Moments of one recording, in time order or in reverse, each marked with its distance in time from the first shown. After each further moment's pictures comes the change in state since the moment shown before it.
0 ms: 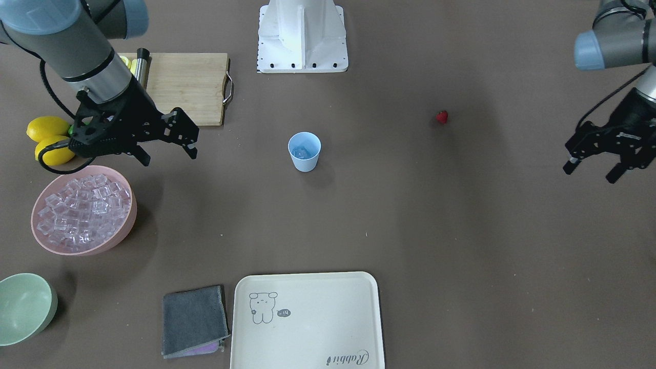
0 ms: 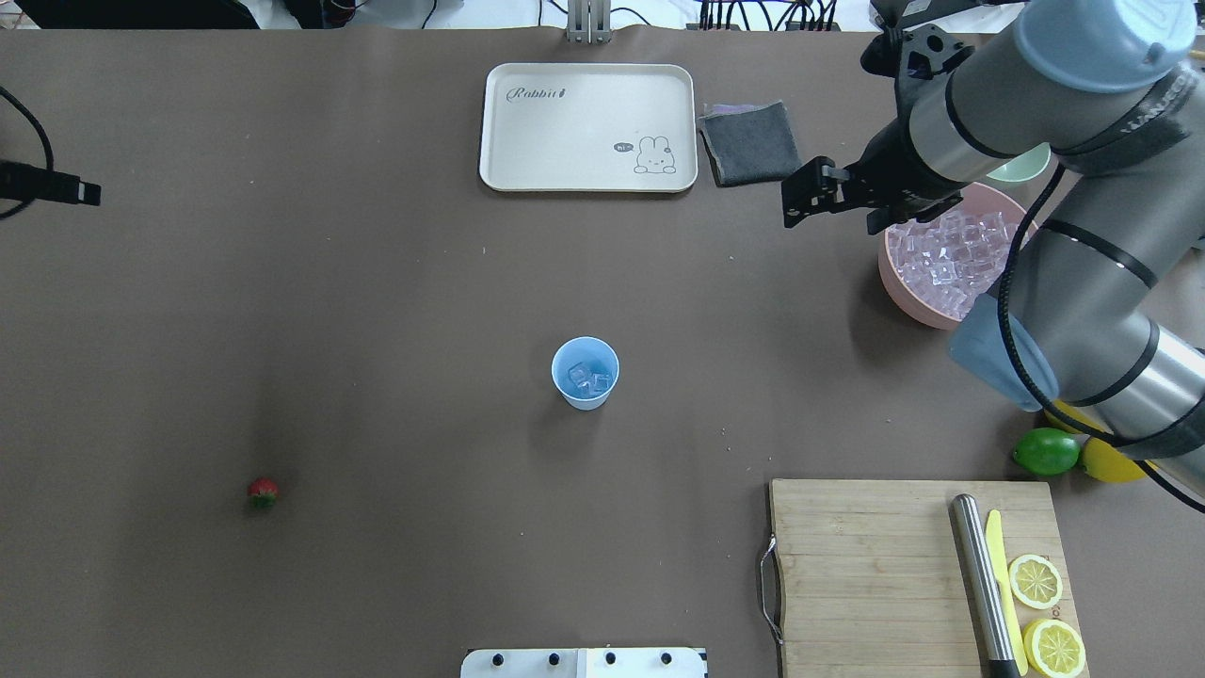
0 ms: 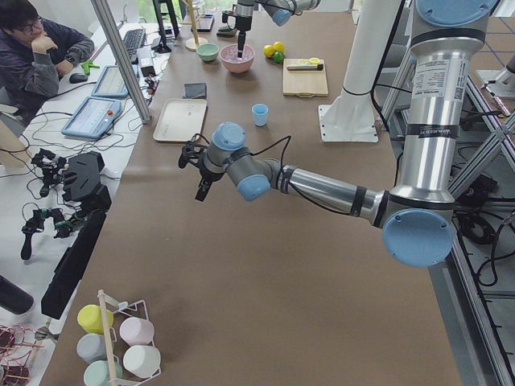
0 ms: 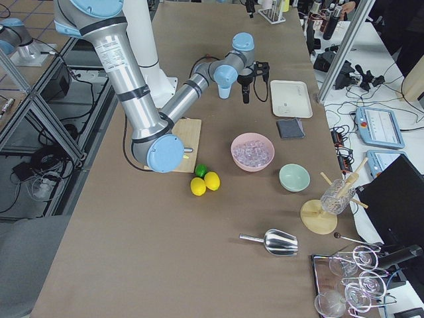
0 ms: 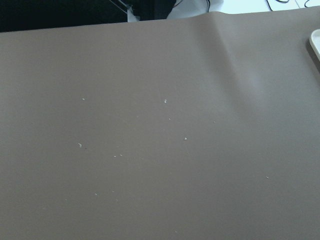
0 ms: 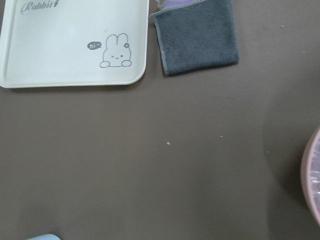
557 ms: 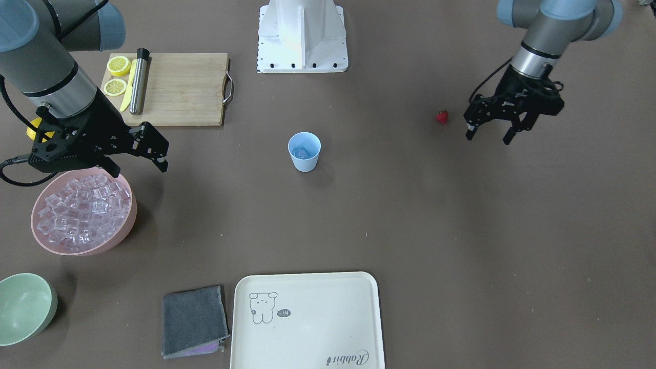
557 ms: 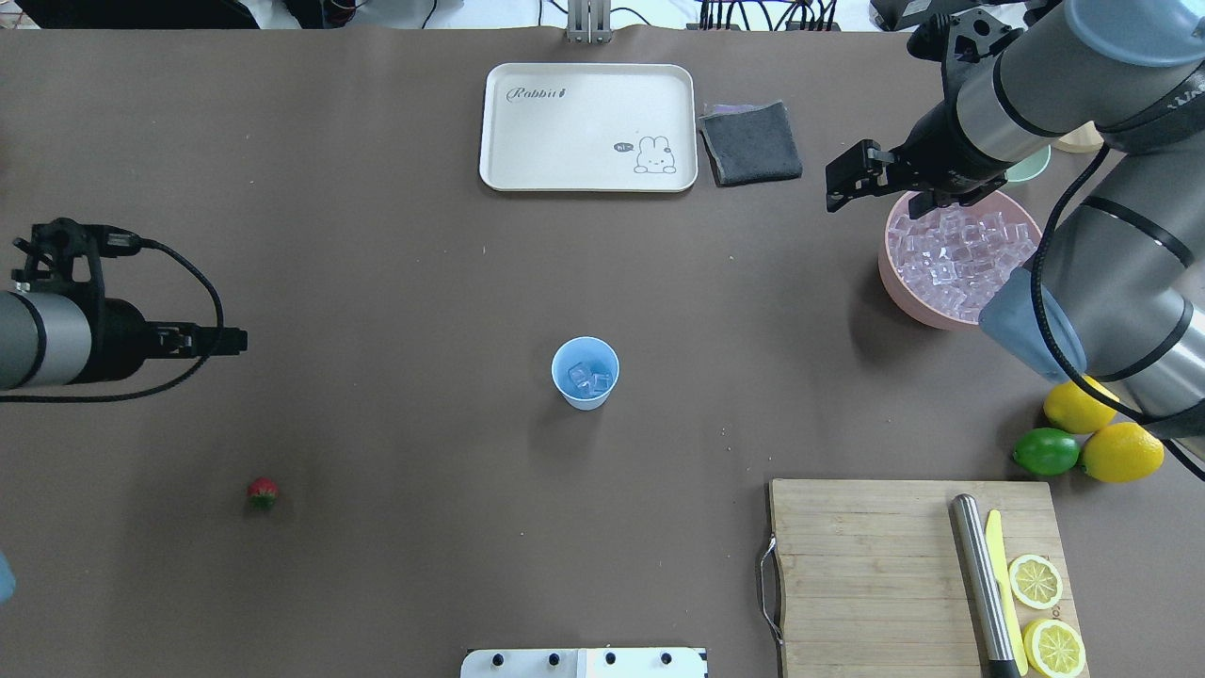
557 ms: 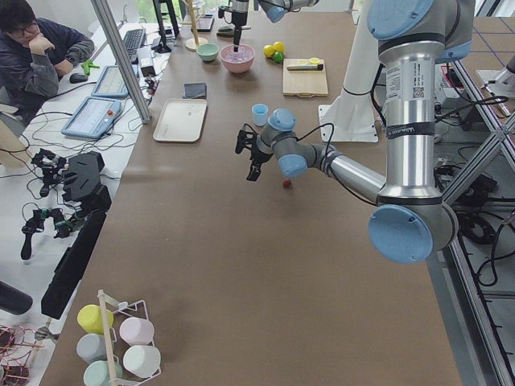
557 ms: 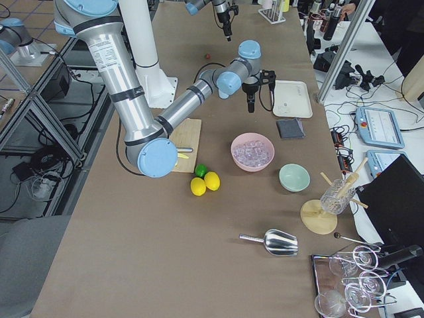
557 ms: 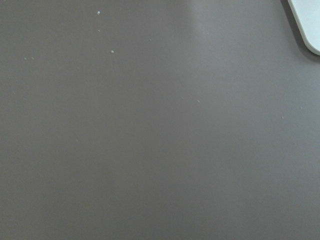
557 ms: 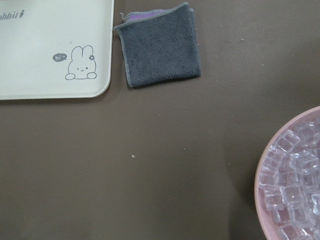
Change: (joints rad) left arm 0.458 0.093 -0.241 0.122 0.357 -0.375; right arm 0.043 -0.022 -0.027 0.002 0.012 -0.033
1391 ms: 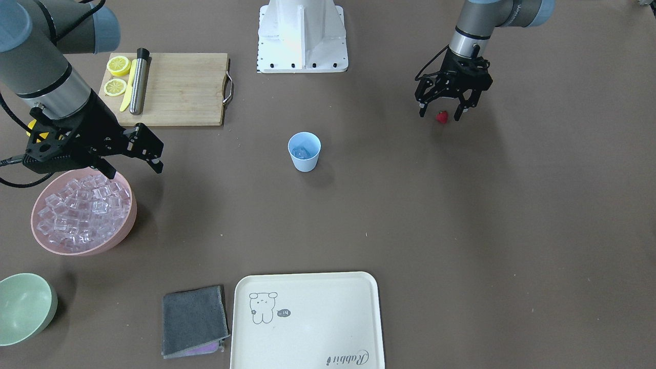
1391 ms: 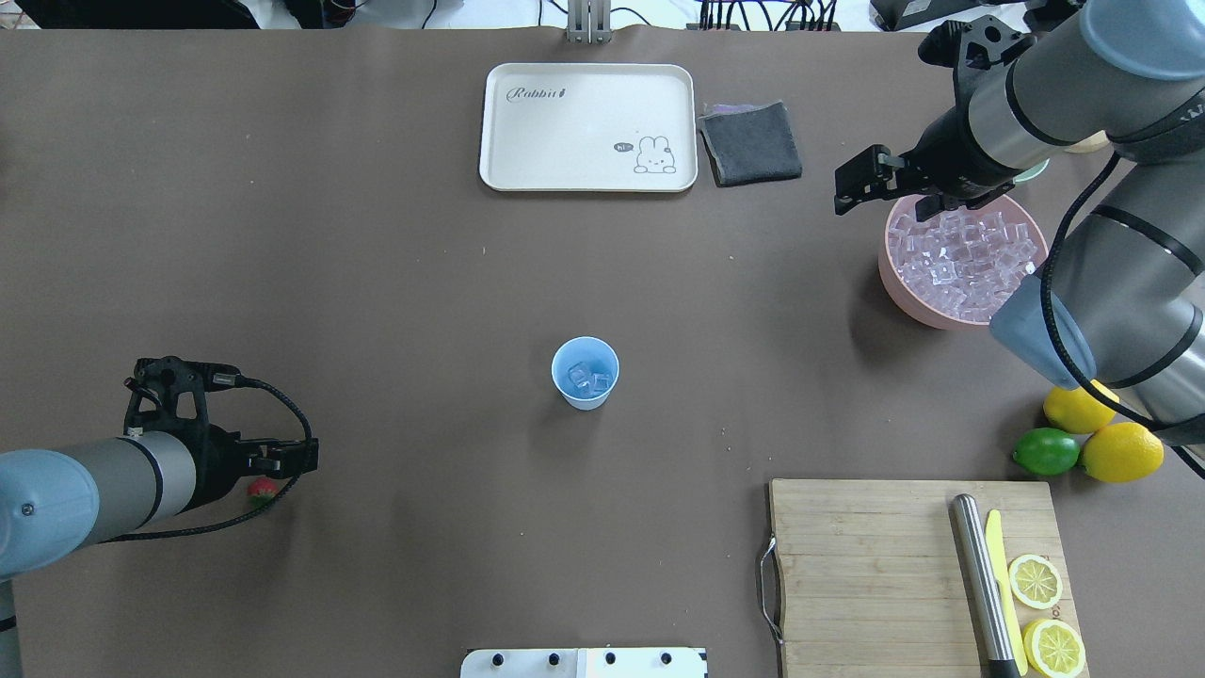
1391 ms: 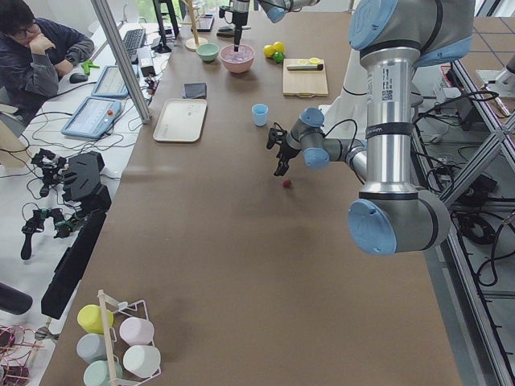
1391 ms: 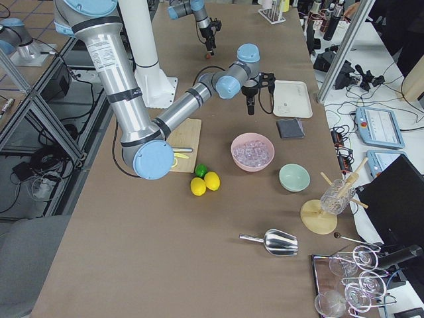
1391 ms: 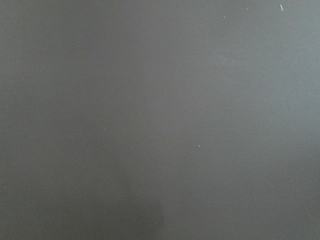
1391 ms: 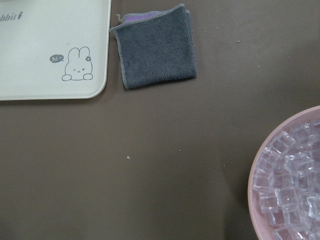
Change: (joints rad) left arm 0.295 0.025 -0.025 0.039 0.246 -0.124; right arm 0.001 -0.029 0.002 0.045 -0.003 0.005
